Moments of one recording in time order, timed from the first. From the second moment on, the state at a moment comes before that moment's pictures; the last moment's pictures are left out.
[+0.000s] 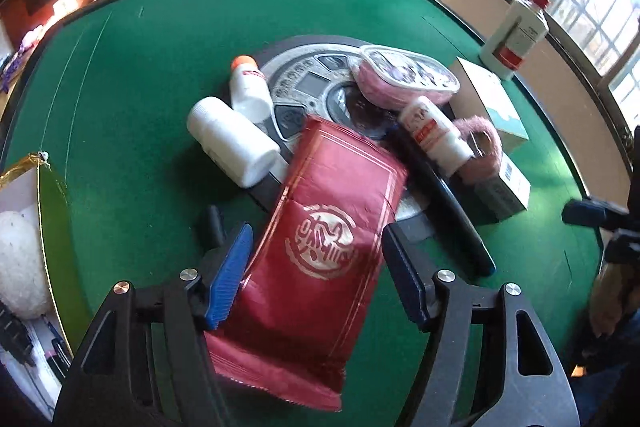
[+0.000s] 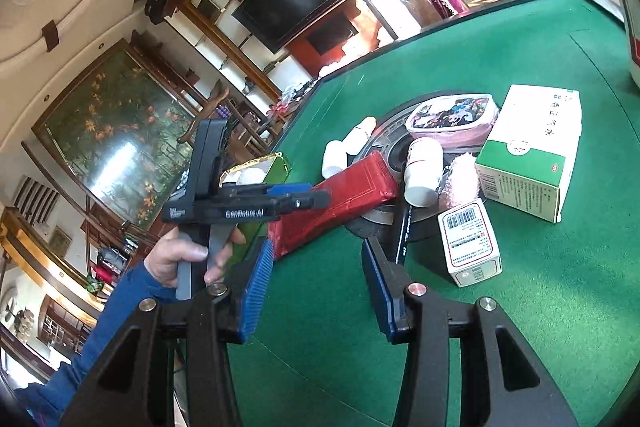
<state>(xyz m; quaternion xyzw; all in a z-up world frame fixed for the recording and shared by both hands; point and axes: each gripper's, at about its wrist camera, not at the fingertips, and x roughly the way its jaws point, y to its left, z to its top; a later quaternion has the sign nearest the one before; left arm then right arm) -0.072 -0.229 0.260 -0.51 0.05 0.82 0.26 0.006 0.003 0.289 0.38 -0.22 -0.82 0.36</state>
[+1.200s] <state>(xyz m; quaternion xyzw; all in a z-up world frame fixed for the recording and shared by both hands) 0.030 -0.256 0.234 -0.43 0.04 0.90 0.00 -0.033 -0.079 0.246 0.42 0.05 -0.88 0.18</state>
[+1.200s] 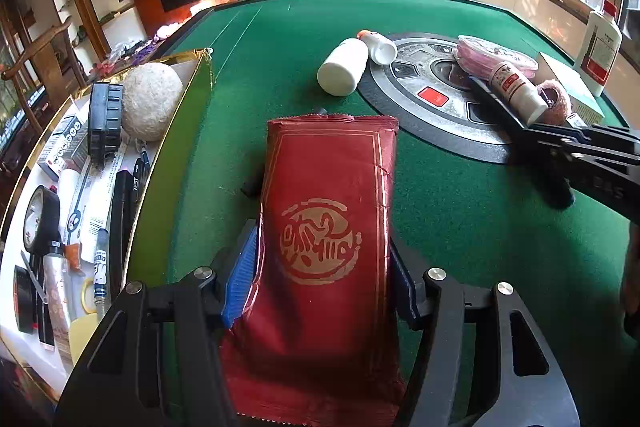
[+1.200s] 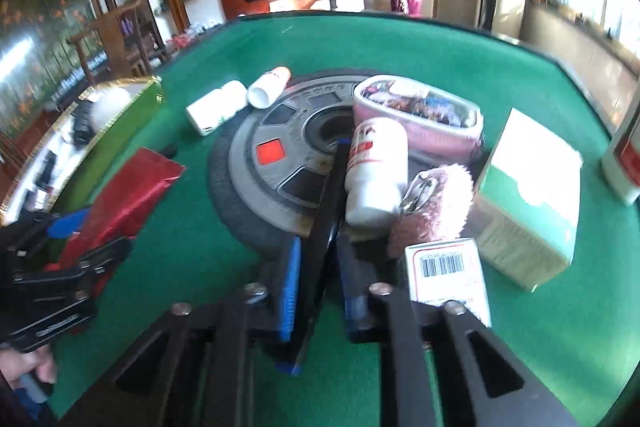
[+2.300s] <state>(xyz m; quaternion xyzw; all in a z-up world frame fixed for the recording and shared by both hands) 0.036 -0.251 0.240 -0.41 0.03 0.91 0.01 -0.005 -0.108 0.242 0.43 0.06 -0.86 0.25</state>
